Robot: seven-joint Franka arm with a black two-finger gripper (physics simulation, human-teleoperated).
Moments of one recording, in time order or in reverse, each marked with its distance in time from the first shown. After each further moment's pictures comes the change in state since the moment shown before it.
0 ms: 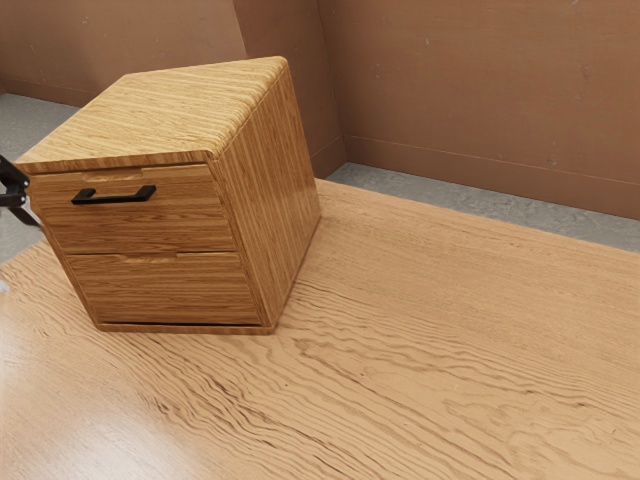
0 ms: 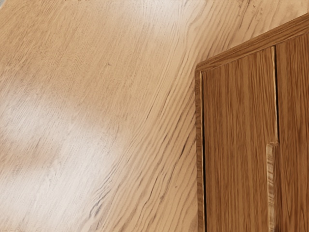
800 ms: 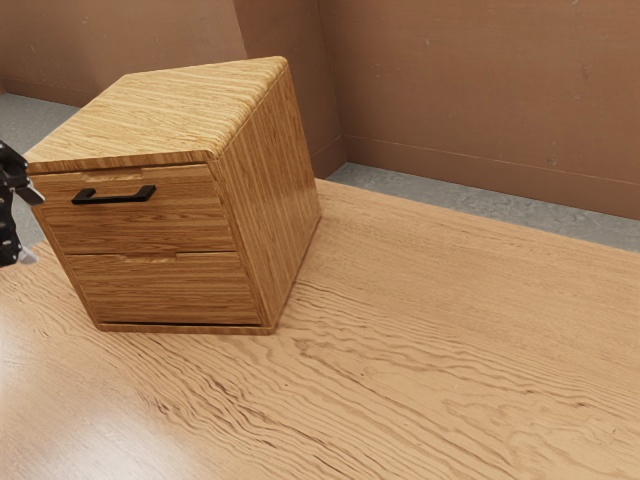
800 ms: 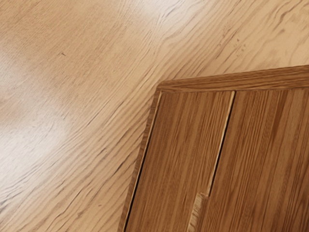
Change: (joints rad) arm 0.008 0.121 0.052 0.016 0.012 0.195 -0.237
